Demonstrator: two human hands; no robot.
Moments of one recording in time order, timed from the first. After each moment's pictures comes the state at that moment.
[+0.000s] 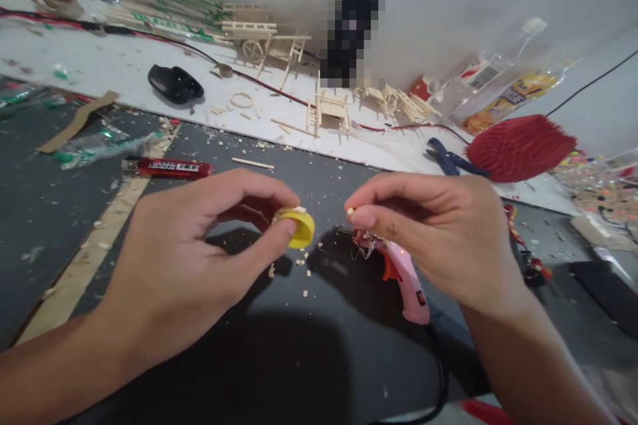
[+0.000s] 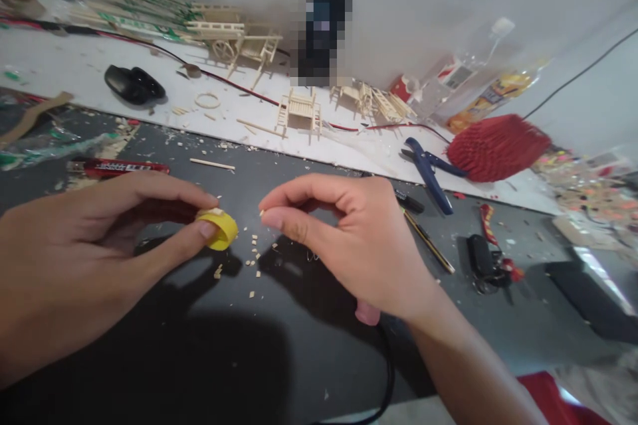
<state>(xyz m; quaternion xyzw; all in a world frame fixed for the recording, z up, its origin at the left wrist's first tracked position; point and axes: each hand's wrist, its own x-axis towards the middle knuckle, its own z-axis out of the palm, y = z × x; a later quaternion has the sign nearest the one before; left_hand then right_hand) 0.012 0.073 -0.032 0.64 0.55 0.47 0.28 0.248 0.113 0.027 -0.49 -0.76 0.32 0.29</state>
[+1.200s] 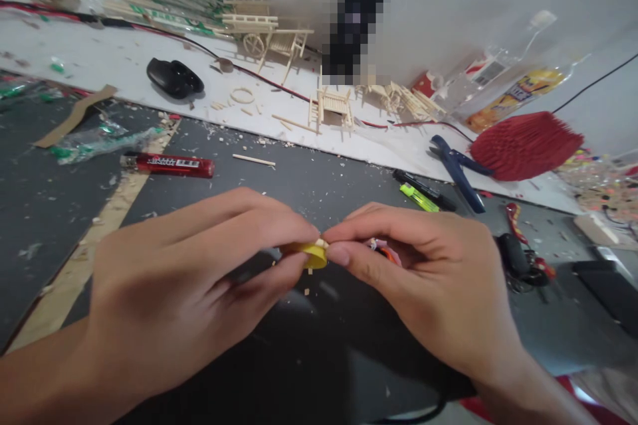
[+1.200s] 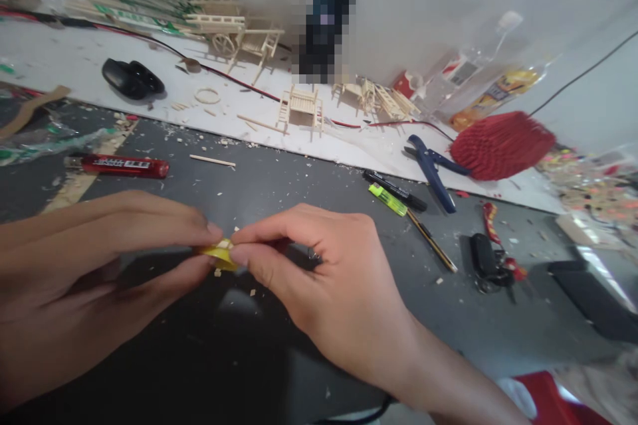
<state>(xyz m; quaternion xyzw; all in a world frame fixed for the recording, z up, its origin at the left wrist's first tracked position) 0.009 0.063 -0.028 0.77 0.44 0.46 0.08 0.230 0.081 0.021 -0.48 -0.74 0.35 0.31</state>
